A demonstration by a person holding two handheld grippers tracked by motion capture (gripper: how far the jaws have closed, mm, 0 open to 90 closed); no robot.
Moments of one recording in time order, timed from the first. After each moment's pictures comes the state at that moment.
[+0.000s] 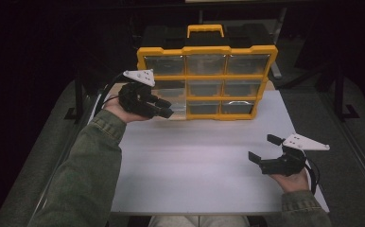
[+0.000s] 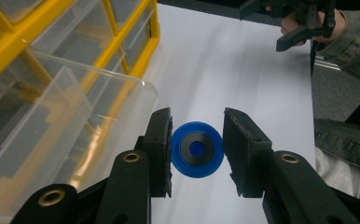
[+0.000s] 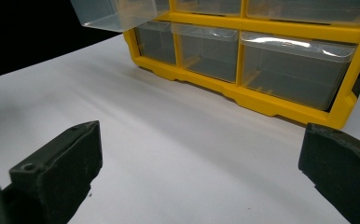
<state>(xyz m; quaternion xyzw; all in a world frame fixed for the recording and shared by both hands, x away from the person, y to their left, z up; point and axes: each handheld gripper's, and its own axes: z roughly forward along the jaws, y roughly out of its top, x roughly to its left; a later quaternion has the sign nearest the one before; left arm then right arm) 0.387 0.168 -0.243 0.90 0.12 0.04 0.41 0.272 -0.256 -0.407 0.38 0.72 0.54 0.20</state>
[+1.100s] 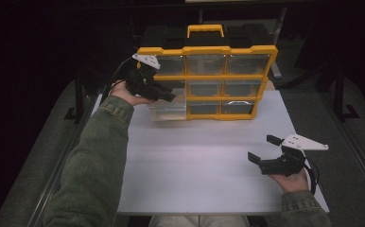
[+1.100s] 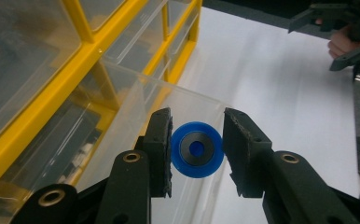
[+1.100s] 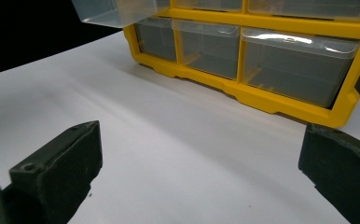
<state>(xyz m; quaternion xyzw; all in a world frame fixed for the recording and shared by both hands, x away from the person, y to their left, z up) 0.439 0.161 -0.244 0.90 0.16 0.06 0.39 0.273 -0.255 -0.409 0.38 0.73 0.54 0.20</state>
